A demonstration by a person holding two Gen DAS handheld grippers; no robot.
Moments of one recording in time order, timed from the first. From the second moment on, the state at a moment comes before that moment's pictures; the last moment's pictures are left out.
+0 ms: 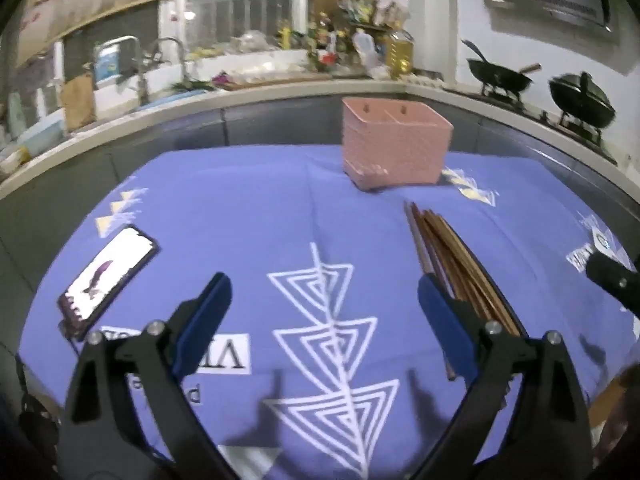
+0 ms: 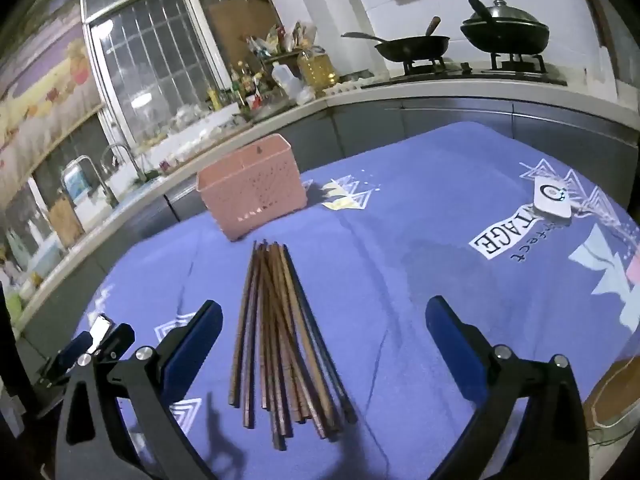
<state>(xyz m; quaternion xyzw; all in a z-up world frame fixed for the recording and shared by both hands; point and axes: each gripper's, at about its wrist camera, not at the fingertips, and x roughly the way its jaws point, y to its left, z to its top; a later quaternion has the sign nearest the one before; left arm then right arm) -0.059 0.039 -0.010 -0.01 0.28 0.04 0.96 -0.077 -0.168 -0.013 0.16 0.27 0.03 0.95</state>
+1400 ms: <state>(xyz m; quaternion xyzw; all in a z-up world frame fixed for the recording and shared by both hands) -0.021 0.015 0.020 0.04 0.17 0.06 0.98 -0.027 -0.143 0.015 0.04 0.23 0.07 0.97</state>
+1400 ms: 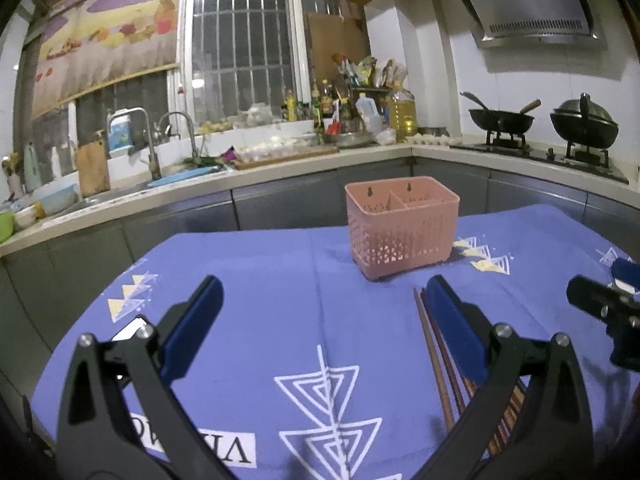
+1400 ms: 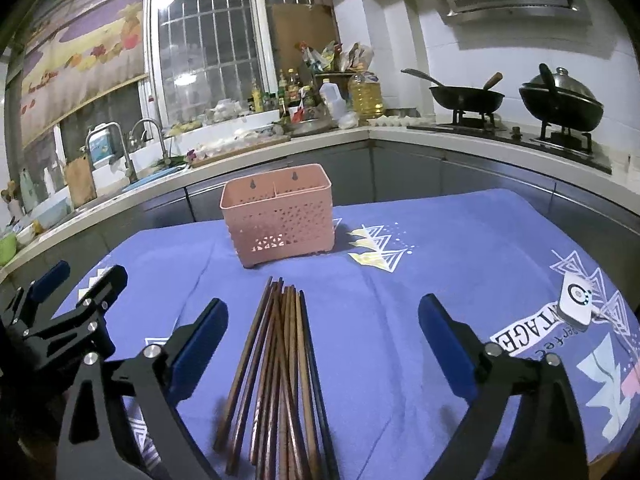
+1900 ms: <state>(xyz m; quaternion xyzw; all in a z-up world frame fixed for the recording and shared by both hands) 0.070 0.014 0.014 0.03 0.25 -0.04 0.97 0.066 -0.121 0.022 0.01 0.31 0.11 0.94</state>
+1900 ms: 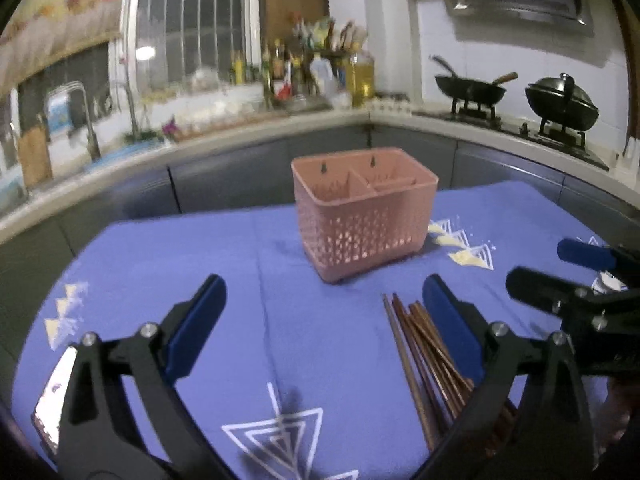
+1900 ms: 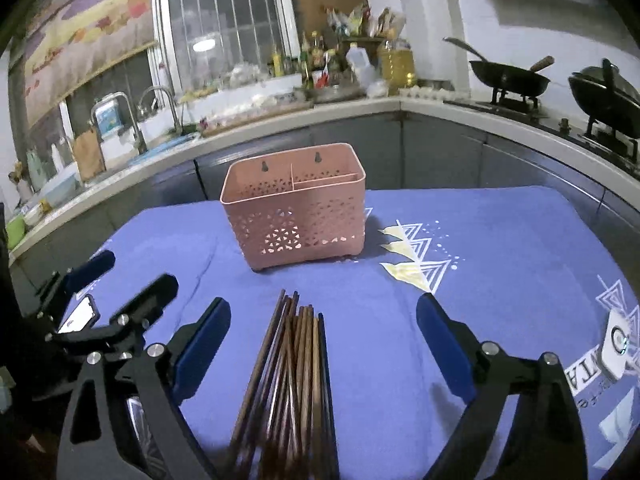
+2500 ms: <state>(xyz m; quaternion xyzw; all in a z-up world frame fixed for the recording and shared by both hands) -0.009 0.045 0.004 0.00 0.23 0.12 0.97 0.002 -0.143 0.019 0.01 0.27 0.13 0.95</state>
